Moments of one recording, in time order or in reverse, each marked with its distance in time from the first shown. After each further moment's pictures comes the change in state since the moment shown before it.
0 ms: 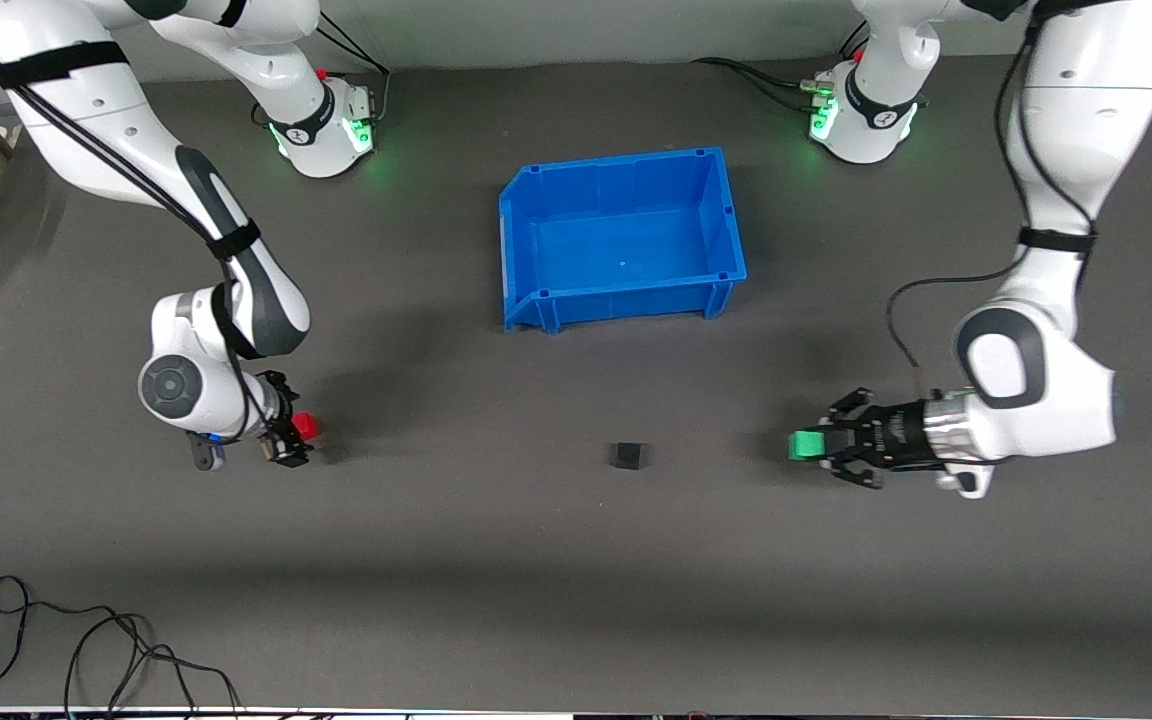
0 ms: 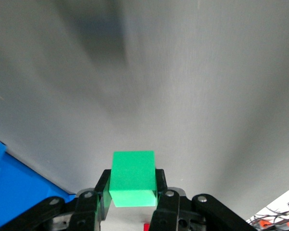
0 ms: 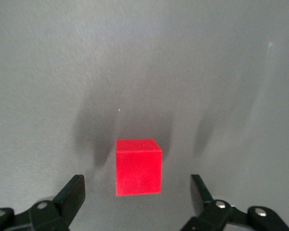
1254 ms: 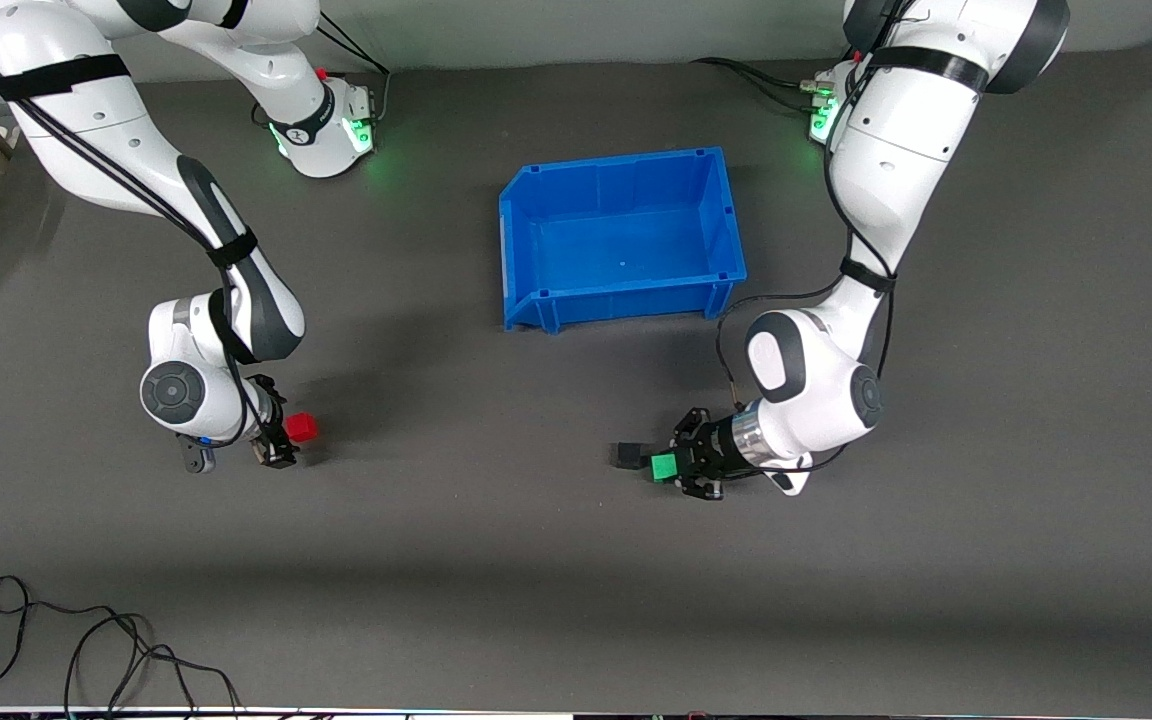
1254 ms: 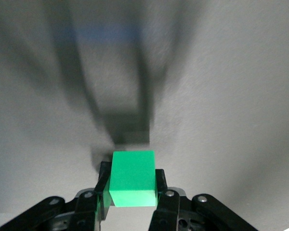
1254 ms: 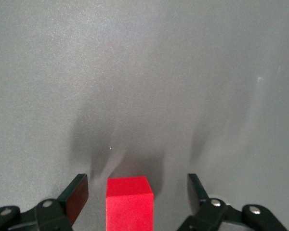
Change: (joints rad) left arm -0.289 0.224 -0.058 0.166 -0.046 0.393 -0.323; right arm 0.002 0.011 -0.041 0.009 -0.070 0.001 0.028
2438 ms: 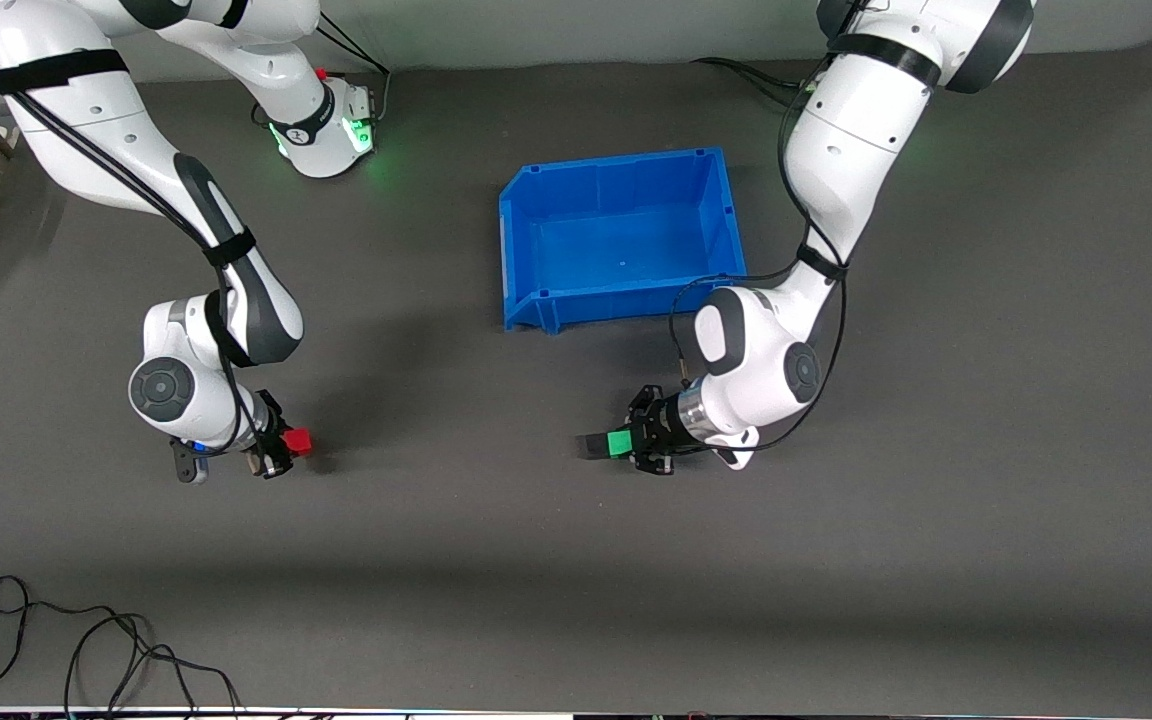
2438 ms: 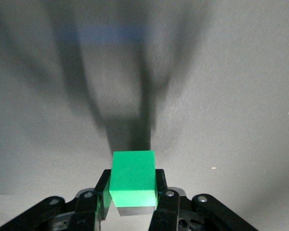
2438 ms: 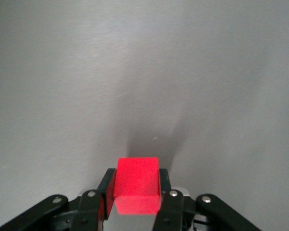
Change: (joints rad) left arm -0.114 0.009 -0.012 0.000 0.000 0.079 -0.120; right arm 0.006 -0.007 0.017 0.053 0.031 0.053 0.009
